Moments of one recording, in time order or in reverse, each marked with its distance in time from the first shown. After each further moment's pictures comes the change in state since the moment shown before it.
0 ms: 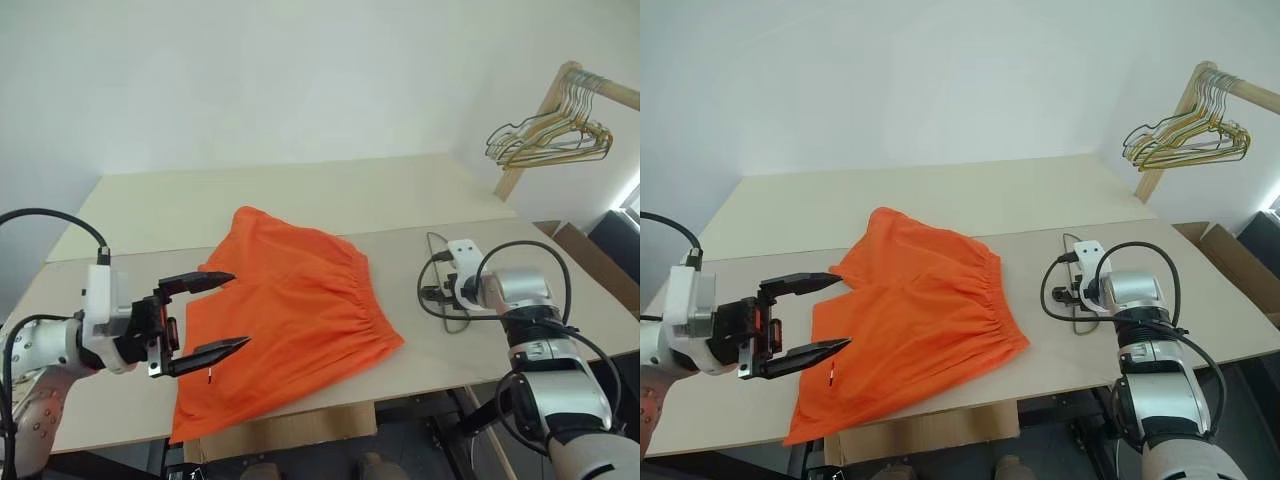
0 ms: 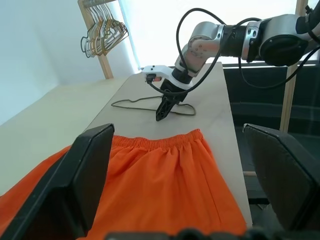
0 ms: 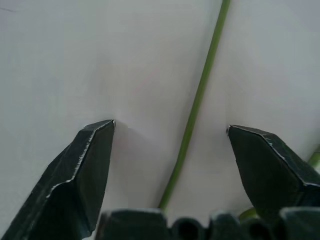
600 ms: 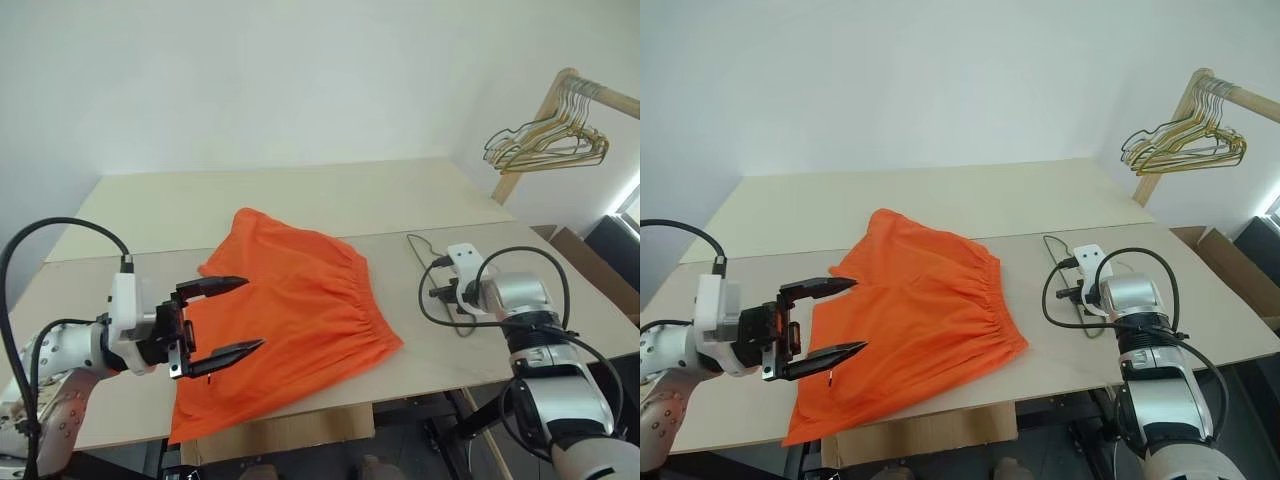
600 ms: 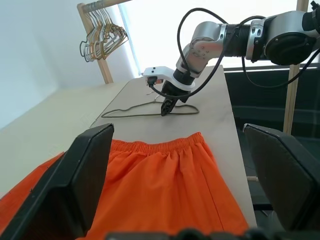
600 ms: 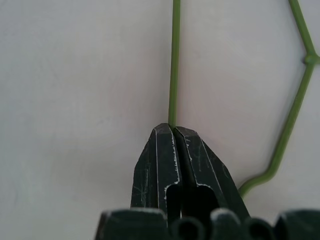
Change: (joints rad) left arm -0.018 -0.043 -0.102 0.018 0.064 -0.069 0.032; right arm 0.042 -0.003 0.034 -0.057 -0.029 -0.004 -0.010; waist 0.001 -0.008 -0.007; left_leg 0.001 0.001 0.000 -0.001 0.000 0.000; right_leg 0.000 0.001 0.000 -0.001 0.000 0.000
